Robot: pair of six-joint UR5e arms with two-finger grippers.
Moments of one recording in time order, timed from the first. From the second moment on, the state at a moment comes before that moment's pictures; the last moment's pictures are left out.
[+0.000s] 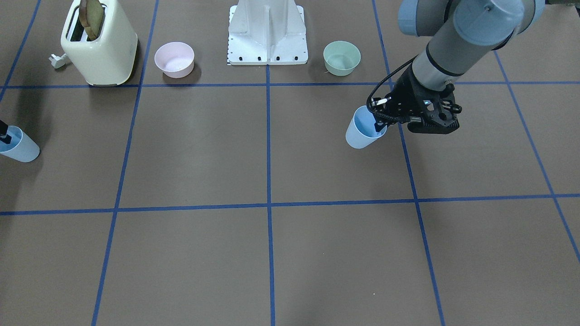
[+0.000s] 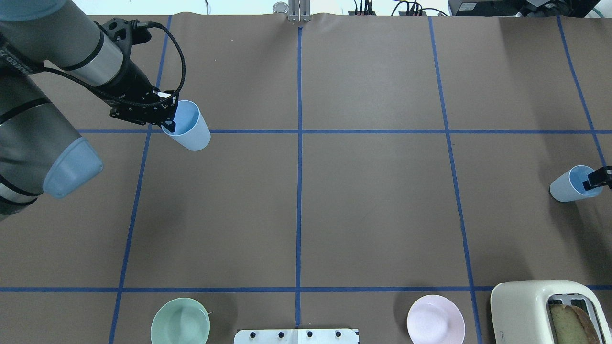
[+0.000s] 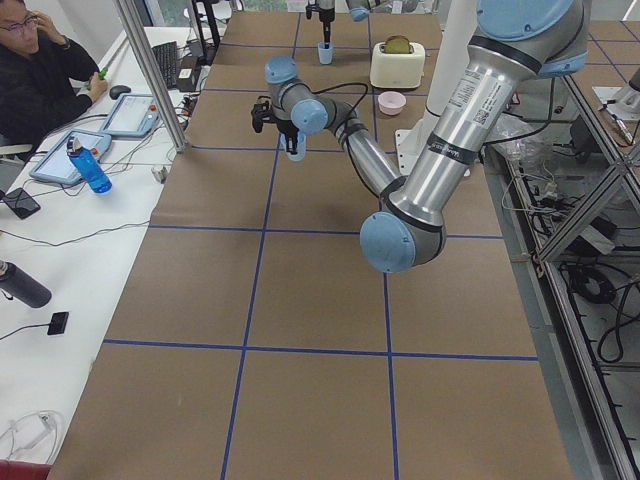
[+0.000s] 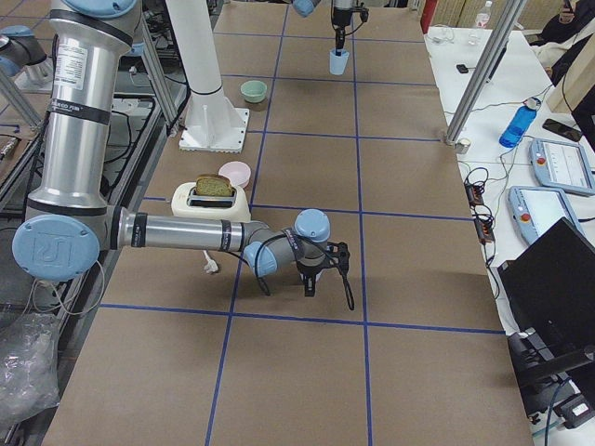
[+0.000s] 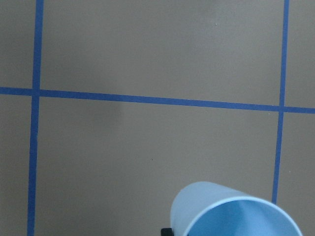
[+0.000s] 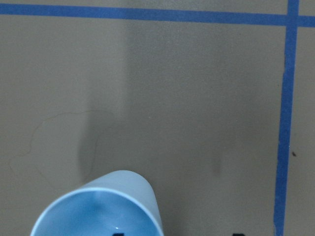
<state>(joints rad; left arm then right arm) -0.90 -2.06 -1.88 -1.53 -2.29 -1.02 1.17 -1.75 1.62 -1.04 2.28 0.51</state>
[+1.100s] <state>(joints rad) -0.76 -2.23 -1.74 -1.55 -2.15 -1.17 1.26 -1.61 1.66 -1.15 2.37 0.59</state>
